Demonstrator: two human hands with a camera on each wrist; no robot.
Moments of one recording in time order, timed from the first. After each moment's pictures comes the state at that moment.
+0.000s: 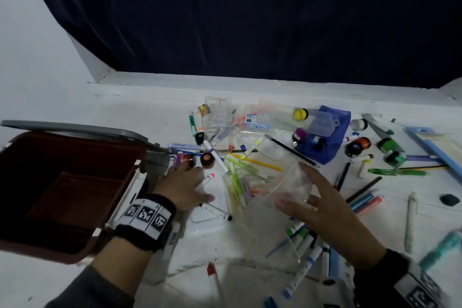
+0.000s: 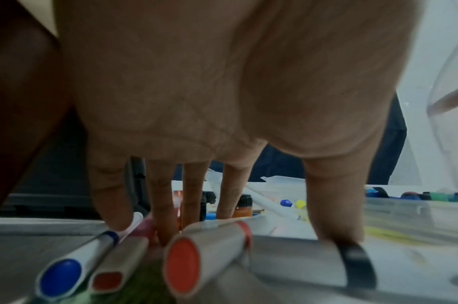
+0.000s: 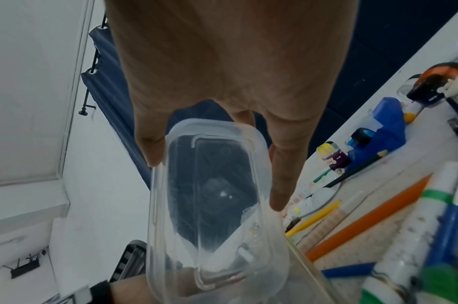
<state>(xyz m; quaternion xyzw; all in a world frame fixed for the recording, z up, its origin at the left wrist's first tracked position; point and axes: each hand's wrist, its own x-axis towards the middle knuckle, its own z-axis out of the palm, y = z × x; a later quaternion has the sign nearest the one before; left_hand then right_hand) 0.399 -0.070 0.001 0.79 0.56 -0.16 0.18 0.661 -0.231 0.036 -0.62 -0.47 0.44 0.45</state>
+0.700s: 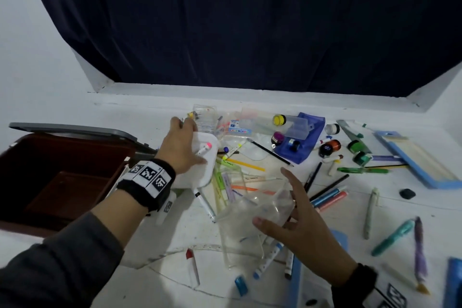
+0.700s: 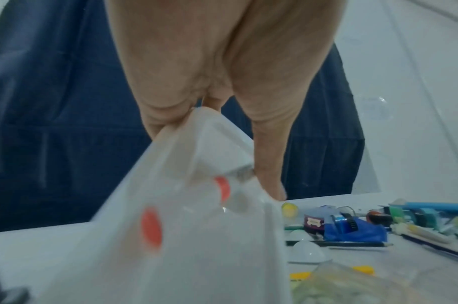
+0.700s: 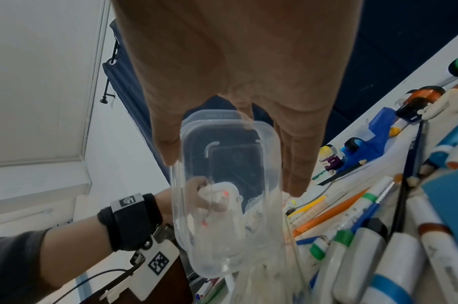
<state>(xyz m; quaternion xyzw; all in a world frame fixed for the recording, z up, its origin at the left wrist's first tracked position) 0.452 -0.082 0.073 0.78 0.59 0.15 0.13 0.672 -0.285 0.029 -0.59 -0.51 0.43 0.45</state>
